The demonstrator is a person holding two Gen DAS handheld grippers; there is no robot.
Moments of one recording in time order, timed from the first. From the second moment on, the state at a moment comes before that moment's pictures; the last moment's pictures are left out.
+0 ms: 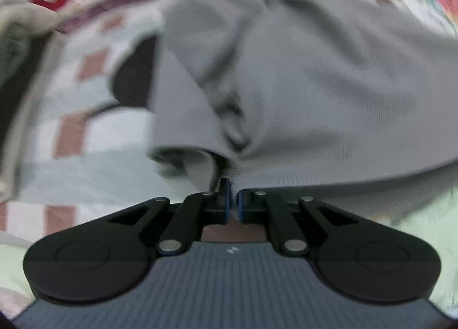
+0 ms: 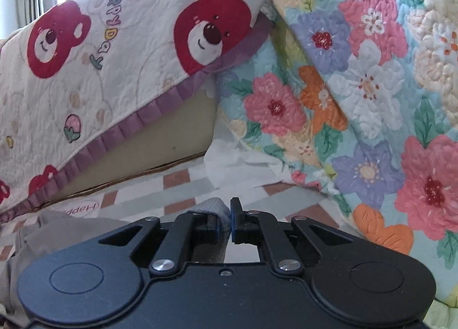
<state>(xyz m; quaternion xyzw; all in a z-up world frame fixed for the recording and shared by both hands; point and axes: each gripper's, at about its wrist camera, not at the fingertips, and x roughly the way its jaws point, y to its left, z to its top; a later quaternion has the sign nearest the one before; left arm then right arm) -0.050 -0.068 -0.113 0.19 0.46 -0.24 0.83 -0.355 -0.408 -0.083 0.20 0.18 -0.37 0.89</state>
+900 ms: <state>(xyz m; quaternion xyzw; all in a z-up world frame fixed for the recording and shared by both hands) -0.050 0.017 -0.072 0.13 0.39 -0.19 0.89 -0.367 -0.374 -0.128 0.23 0.31 -0.22 0.89</state>
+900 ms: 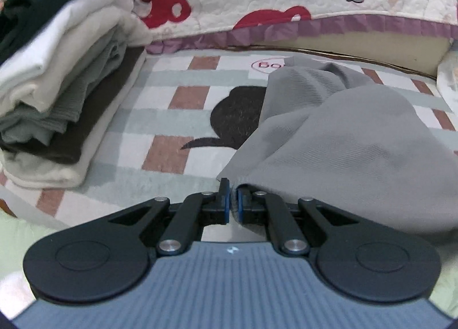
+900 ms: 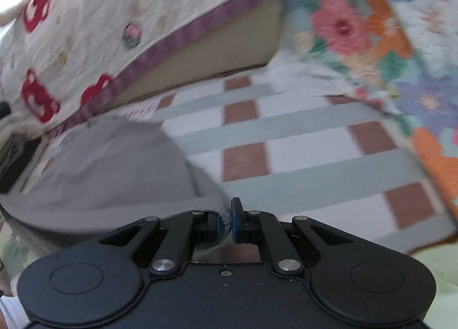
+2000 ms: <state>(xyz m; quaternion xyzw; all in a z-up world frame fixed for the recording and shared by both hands) 0.076 -0.134 0.146 0.20 0.11 -0.16 0.96 -0.175 -0.465 0.016 0.22 0.22 -0.22 0.92</state>
